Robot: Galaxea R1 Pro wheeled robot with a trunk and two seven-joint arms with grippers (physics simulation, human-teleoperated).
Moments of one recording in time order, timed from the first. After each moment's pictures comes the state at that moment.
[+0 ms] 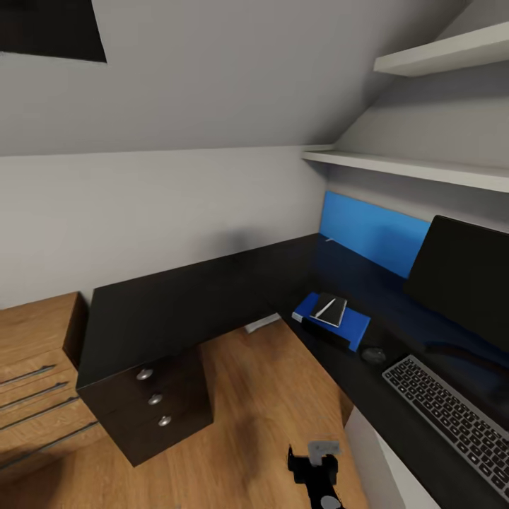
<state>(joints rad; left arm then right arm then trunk) -0.14 0.00 -0.47 -0.66 0.58 0.11 0.63 -0.49 0.12 0.87 -0.17 -0.75 -0.38 -0.31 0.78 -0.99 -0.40</state>
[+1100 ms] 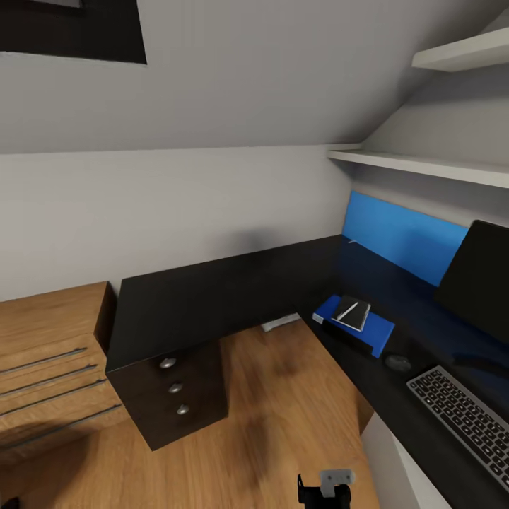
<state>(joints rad) -0.14 0.02 -0.47 -0.41 0.58 -0.14 0.38 -0.44 0.12 0.87 -0.03 -0.75 -0.51 -0.20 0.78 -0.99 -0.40</state>
